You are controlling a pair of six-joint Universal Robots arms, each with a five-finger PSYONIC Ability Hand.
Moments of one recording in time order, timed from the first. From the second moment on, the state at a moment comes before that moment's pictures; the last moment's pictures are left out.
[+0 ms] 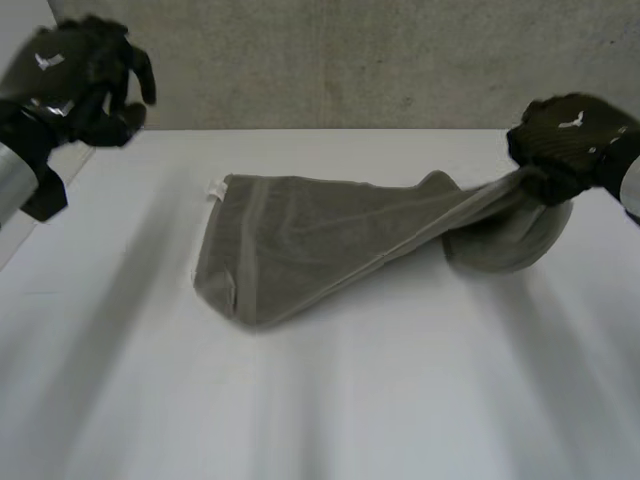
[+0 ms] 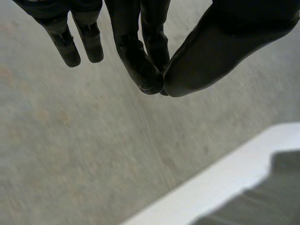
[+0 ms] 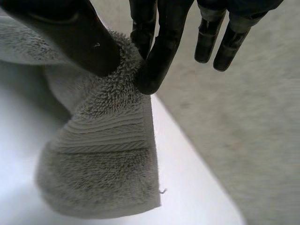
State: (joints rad) left arm 4.60 -1.54 -1.60 3.34 -1.13 3.12; right arm 1.69 -1.36 1.28 0.32 1.18 2.48; left_hand 1.08 1.35 0.22 0.23 1.20; right_hand 1.30 1.34 0.22 0.24 1.17
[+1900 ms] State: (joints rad) left arm 3.92 -2.19 -1.55 3.66 -1.79 2.74; right arm 2.06 -1.38 1.24 0.07 1.35 3.04; left_hand 0.74 0.74 0.22 0.23 0.57; right_hand 1.30 1.34 0.22 0.24 1.17
